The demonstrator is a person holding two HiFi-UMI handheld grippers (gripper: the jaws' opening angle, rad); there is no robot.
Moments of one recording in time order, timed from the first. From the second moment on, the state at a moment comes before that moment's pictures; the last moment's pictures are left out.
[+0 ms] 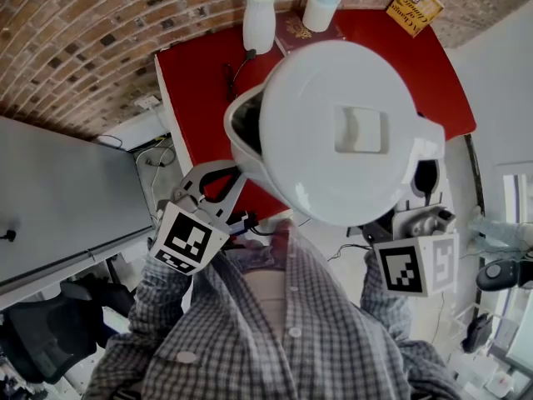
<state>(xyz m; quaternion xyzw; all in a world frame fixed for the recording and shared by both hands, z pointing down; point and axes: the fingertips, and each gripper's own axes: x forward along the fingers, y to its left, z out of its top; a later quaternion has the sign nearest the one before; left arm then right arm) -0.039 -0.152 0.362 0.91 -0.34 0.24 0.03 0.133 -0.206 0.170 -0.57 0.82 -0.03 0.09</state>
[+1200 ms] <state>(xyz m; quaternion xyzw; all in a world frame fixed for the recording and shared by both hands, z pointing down) -0.038 -0.150 0.364 0.91 -0.34 0.25 0.03 0.135 -0.204 0.174 -0.56 0.82 -0.04 0.09</state>
